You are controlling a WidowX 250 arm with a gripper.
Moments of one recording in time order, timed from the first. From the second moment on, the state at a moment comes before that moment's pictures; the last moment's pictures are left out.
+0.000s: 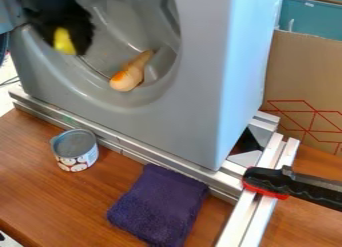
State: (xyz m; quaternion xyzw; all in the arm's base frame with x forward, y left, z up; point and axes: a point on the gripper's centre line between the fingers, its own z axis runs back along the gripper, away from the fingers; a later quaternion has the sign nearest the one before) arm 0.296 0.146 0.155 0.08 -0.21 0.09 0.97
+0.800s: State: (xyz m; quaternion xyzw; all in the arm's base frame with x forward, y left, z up) arm 0.144 0.175 0.104 0.11 -0.06 0.11 0.99
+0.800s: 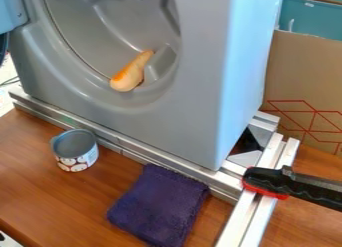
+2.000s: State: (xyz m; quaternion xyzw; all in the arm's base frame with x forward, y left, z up) arm 0.186 0.203 -0.012 0.05 -0.02 0.07 1.00
